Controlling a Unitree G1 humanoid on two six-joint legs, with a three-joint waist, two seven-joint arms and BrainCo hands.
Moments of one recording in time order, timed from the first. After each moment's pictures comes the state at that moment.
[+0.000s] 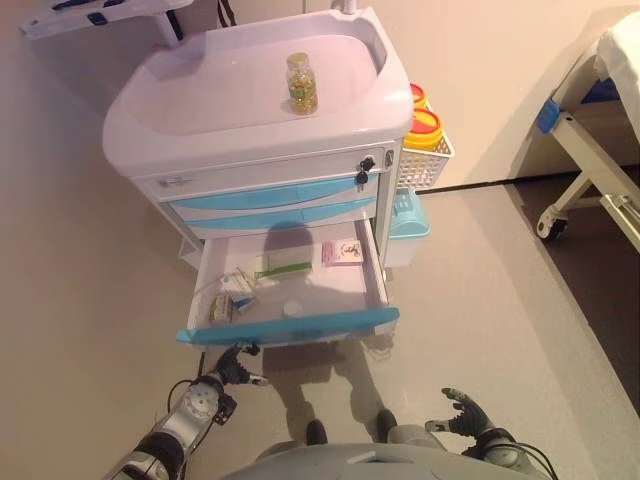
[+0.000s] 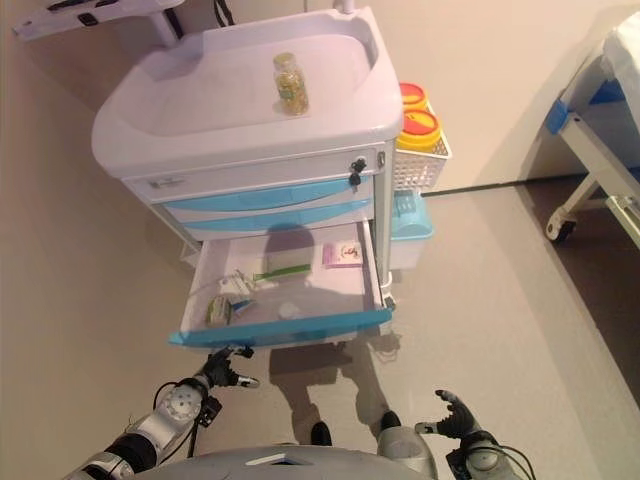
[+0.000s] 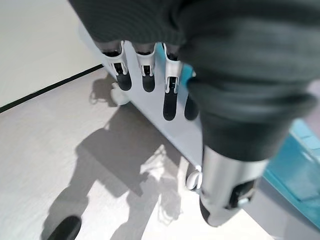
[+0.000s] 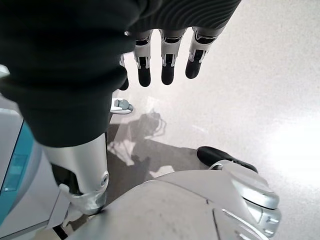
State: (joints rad) left arm -0.09 0.40 -0.44 0.87 0.04 -0.20 0.09; right arm 0.08 -0.39 0.29 1.03 -0.09 -0.24 -0.06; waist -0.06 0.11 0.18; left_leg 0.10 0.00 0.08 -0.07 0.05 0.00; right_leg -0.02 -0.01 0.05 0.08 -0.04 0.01
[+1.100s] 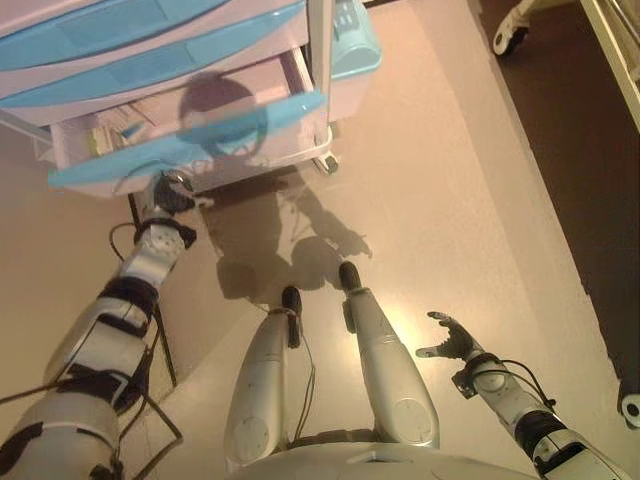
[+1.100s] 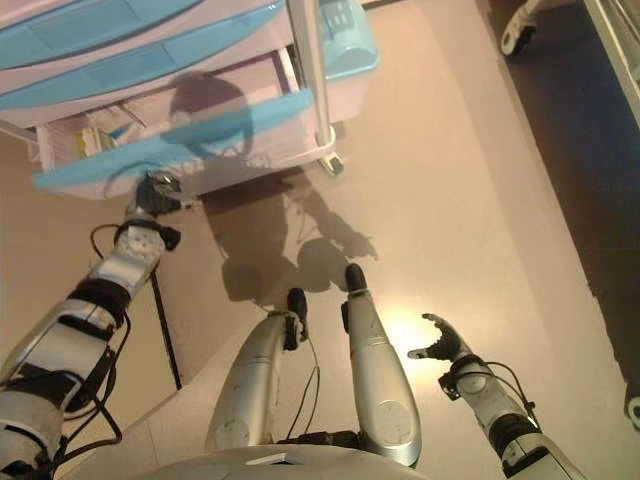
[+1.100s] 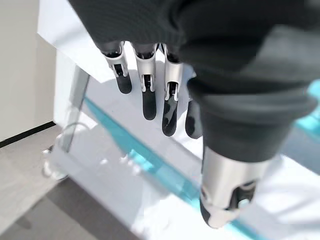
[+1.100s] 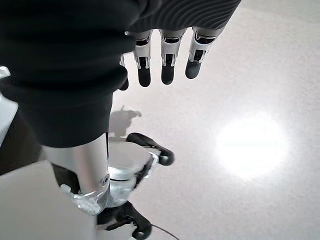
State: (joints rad) left arm -0.87 0.64 -0.44 1.10 -0.19 -0.16 0.43; right arm -0.13 -0.49 0.44 0.89 -0.05 -0.22 -0.13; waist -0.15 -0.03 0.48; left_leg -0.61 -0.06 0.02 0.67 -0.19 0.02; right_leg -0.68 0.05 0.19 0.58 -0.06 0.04
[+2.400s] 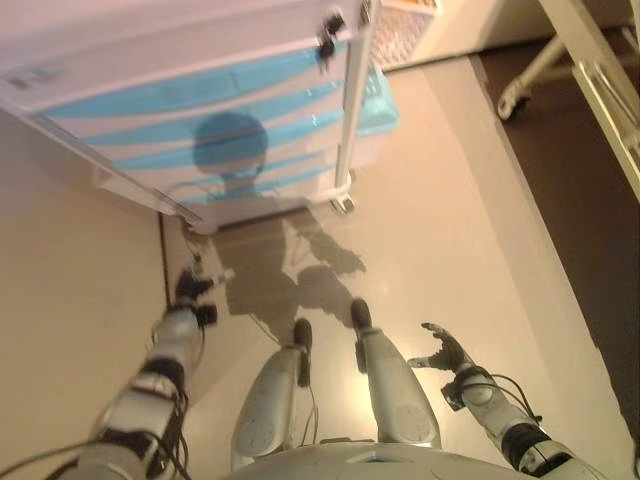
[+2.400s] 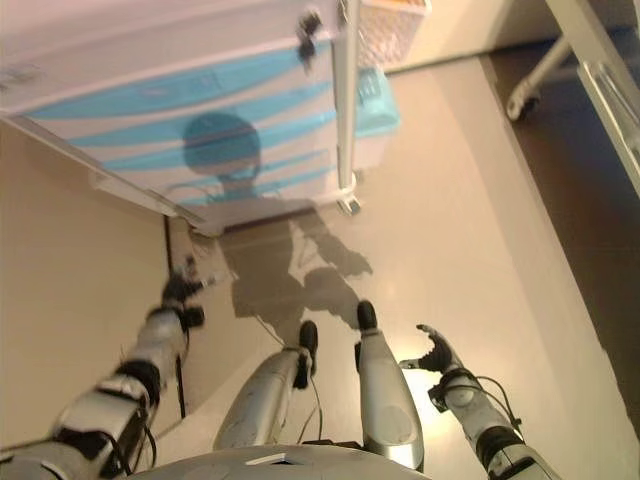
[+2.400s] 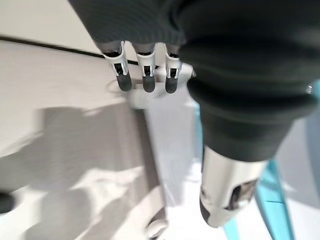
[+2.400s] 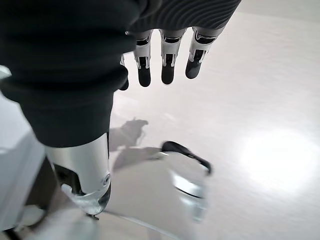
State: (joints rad) left arm -0.24 0.33 -0.19 1.12 -0.51 -0.33 0.05; right arm -0.06 -0.39 0.34 0.96 -0.10 -0.23 -0.14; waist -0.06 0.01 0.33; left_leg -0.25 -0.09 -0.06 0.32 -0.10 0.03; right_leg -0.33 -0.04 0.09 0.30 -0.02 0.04
